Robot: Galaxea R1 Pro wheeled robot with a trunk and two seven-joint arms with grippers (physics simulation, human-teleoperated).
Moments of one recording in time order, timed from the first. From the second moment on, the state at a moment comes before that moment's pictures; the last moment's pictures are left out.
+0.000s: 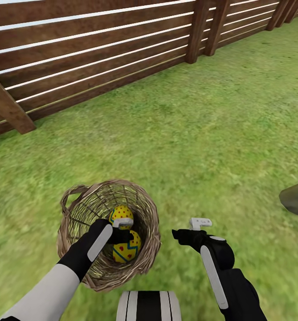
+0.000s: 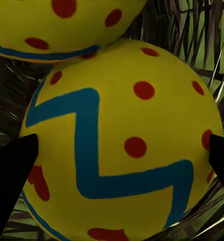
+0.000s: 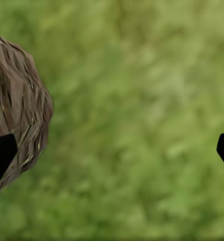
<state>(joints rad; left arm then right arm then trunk) -0.70 -0.01 -0.36 -0.90 0.63 0.91 0.26 -0.33 0.12 0.10 -1.58 -0.16 0.93 -0.14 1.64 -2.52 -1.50</state>
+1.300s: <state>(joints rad) -0.70 -0.01 -0.36 -0.89 0.64 1.00 0.27 -0.33 0.12 0.10 -1.58 -0.16 0.93 -0.14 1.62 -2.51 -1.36</state>
